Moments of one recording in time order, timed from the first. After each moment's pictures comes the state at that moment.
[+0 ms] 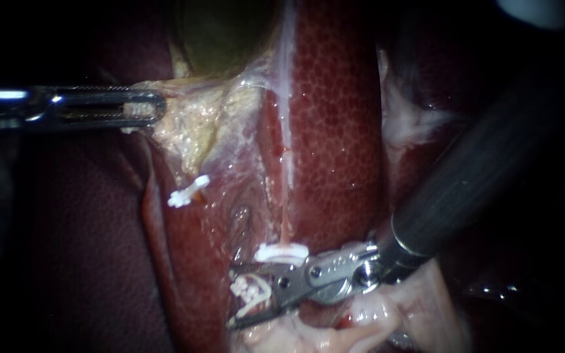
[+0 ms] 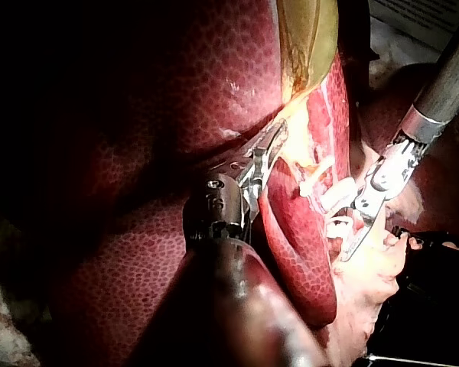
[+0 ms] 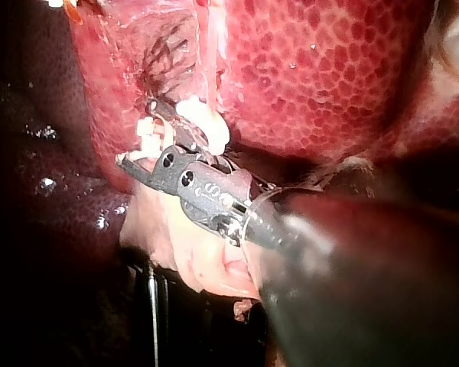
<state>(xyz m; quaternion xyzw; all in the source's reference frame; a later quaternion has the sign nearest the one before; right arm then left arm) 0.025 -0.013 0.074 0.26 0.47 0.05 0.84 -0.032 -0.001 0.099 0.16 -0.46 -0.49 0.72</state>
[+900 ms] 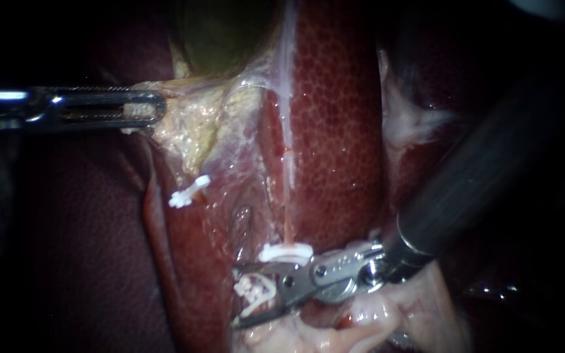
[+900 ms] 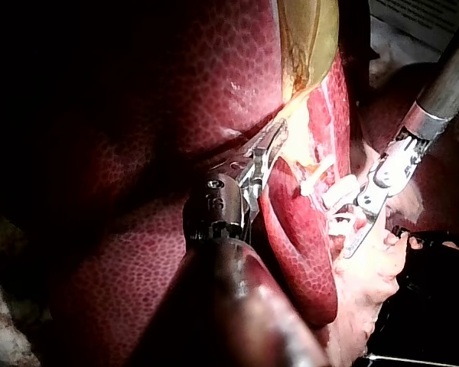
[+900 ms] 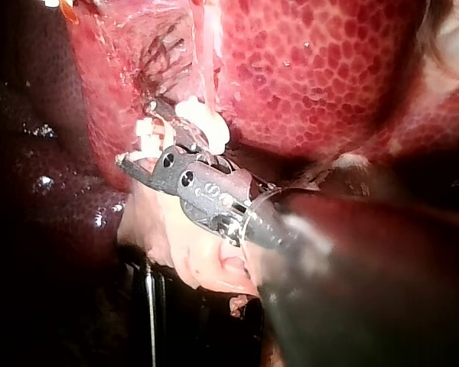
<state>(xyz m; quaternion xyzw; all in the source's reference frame) 0.024 -0.012 0.073 0.26 0.47 0.05 0.84 -0.032 -0.002 0.099 0.16 -0.46 -0.49 0.72</state>
